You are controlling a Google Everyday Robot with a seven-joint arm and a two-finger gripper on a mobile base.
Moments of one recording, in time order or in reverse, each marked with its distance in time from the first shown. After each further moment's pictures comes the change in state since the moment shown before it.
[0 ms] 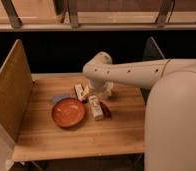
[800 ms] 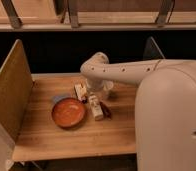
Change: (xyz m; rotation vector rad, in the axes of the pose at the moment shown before) arm -0.010 0.019 0.022 -0.023 0.029 -0.057
